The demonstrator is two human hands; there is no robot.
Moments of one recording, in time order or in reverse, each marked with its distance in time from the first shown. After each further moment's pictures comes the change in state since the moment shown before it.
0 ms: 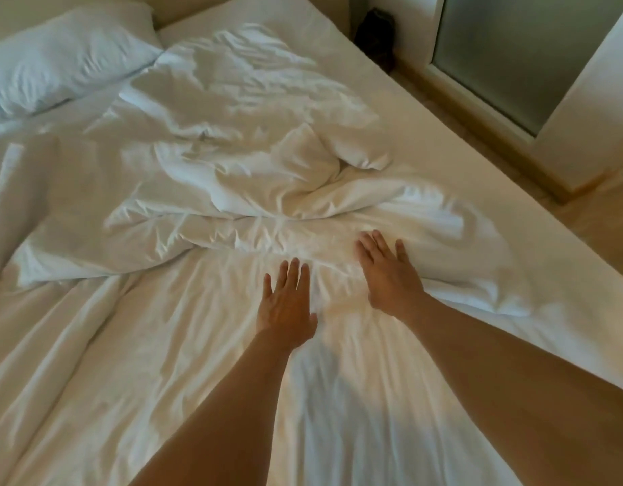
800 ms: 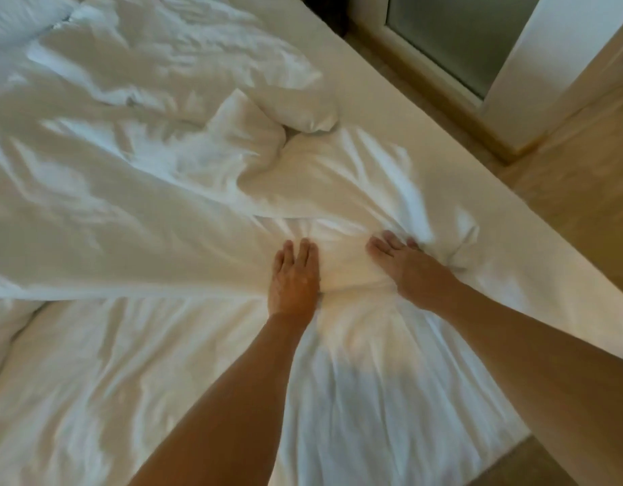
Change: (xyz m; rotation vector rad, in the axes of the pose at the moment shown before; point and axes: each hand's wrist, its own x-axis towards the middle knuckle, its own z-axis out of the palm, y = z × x) left_hand 0.022 0.100 0.048 -0.030 0.146 0.113; right_hand -0.088 0.104 0.023 0.034 -0.092 -0.107
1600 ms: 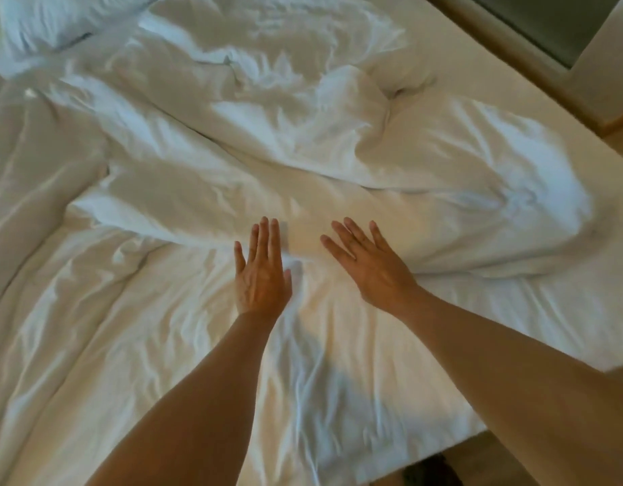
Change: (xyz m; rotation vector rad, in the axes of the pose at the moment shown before) left_hand -0.181 -0.129 -0.019 0.001 0.209 -0.263; right_hand -0.016 -0.207 0.046 -0.123 0.290 -0.238
